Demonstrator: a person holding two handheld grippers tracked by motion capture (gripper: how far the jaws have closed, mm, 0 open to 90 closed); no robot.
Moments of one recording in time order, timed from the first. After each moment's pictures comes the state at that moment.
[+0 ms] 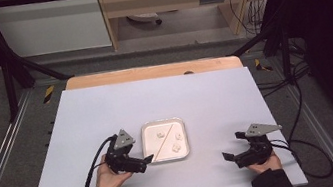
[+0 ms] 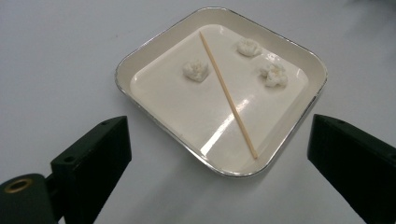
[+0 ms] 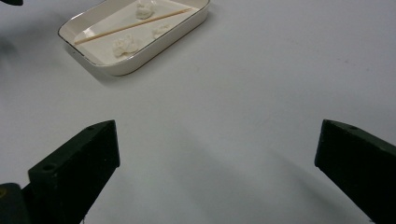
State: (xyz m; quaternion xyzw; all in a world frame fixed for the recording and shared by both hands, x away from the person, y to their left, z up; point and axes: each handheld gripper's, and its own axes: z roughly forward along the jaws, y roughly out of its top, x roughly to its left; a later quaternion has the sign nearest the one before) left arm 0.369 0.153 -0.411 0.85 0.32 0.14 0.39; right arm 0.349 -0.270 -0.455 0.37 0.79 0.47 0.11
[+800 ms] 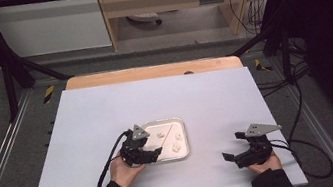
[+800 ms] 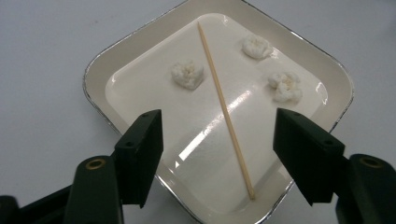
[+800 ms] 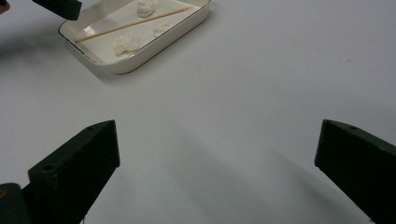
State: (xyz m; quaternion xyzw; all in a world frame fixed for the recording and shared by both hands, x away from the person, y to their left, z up) left arm 0.387 0.118 -0.425 0.85 0.36 0.13 0.35; right arm 0.349 -0.270 -0.455 0.37 0.80 0.47 0.11
